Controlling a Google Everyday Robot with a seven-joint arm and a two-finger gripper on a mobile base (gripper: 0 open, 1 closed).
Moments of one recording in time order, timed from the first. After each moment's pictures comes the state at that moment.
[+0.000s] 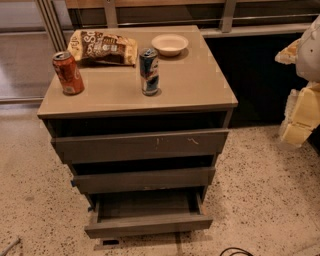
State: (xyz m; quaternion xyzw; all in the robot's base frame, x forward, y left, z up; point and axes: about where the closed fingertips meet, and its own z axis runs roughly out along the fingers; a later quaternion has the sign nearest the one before) arm 0.438 -0.217 0.977 -0.60 0.78 -0.03 0.16
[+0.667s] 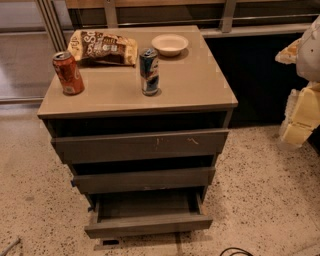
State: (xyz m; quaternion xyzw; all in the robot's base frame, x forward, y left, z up) arm 0.438 -0.217 0.977 -0.60 0.78 -0.03 0.16
